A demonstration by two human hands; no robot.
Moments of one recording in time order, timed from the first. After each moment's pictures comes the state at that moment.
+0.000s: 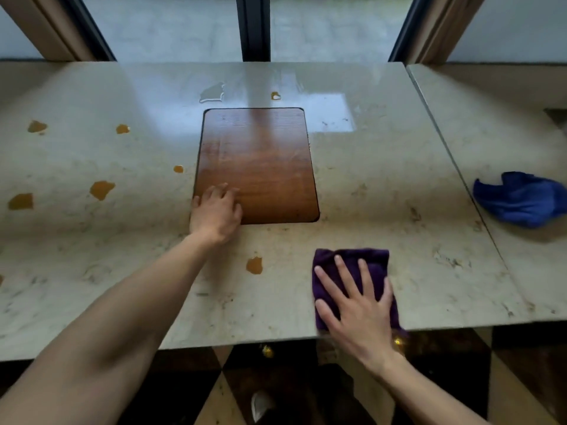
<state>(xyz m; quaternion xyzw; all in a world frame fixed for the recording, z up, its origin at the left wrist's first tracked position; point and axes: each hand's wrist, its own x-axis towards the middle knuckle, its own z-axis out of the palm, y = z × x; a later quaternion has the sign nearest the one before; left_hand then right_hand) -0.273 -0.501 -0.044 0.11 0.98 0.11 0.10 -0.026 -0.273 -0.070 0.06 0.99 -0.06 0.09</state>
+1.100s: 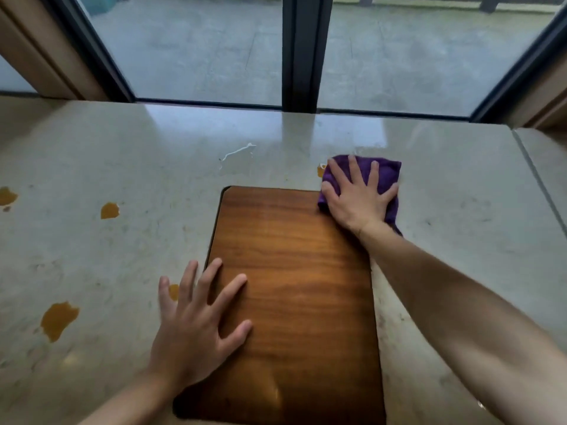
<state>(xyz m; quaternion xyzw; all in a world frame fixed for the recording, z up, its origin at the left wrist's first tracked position) -0.383 -0.541 -0.083 0.19 0.98 0.01 0.05 -0.553 -0.224 -0.076 0.13 0.98 -0.10 0.07</state>
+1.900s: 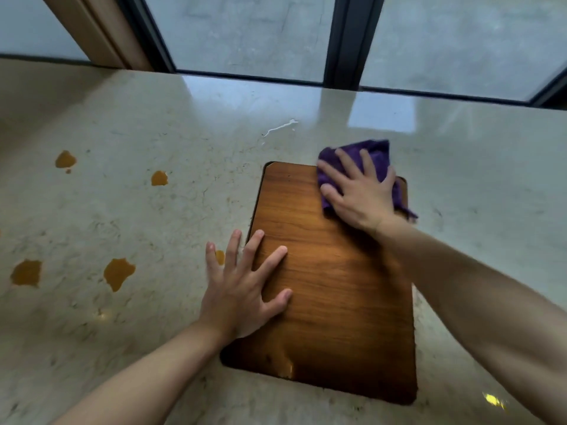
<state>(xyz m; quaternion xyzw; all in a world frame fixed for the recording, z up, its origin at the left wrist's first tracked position) -0.384 -0.540 -0.081 0.17 0.98 0.00 0.04 -0.531 -0.281 -0.069 -0.05 0.99 -0.08 0.08</state>
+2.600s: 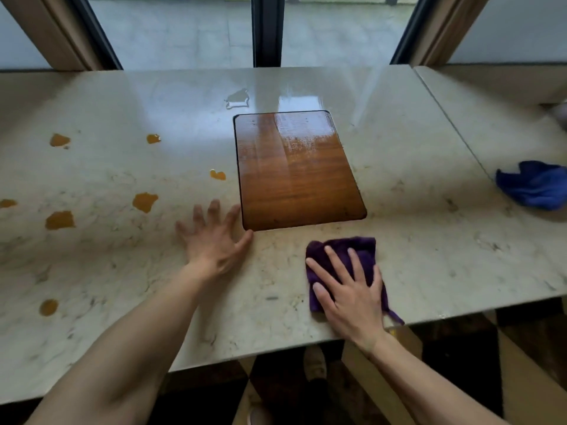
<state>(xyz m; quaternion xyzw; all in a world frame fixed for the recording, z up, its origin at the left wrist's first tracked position) -0.279 -0.630 -0.071 0.14 0.98 0.05 0.11 -0.080 -0.405 -0.066 0.11 0.99 -0.08 0.08</state>
